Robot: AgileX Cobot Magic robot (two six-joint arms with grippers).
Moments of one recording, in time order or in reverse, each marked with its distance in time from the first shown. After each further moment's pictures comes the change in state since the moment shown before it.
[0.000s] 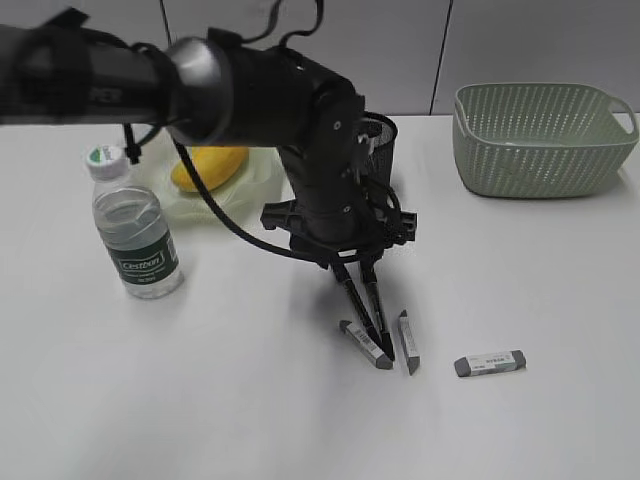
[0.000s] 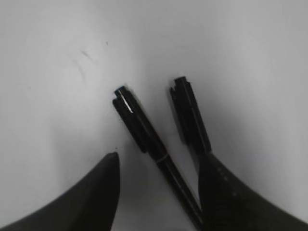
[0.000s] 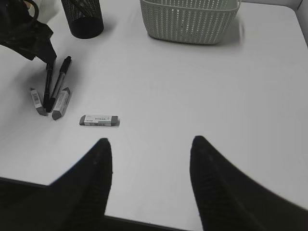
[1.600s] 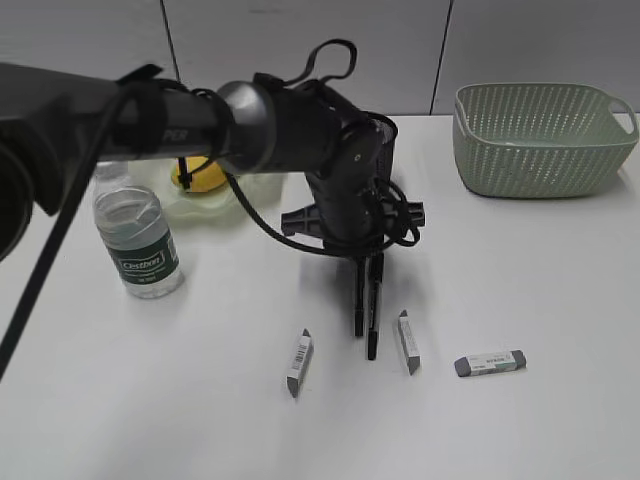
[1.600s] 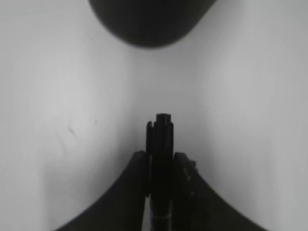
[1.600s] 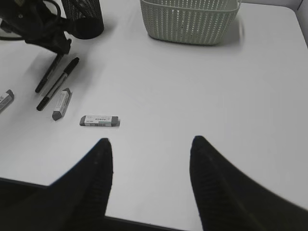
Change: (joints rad) left arm 0.003 0.109 -0.101 0.121 -0.111 -0.240; right arm 0.000 0.000 0.000 0.000 -0.001 0.000
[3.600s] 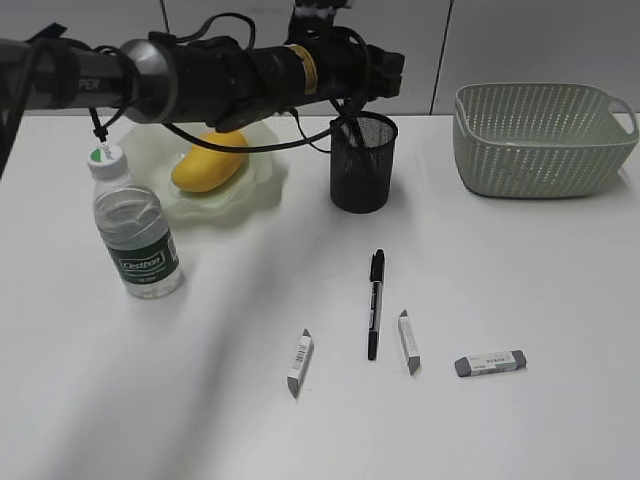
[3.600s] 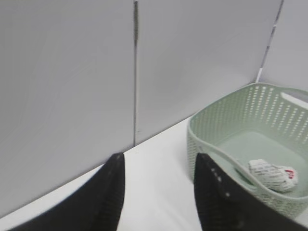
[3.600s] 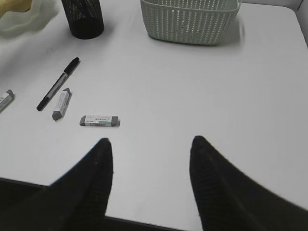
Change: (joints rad) left arm 0.239 -0.003 -0.001 0.592 -1.046 0.088; right arm 0.000 0.000 0.000 0.000 0.000 0.000
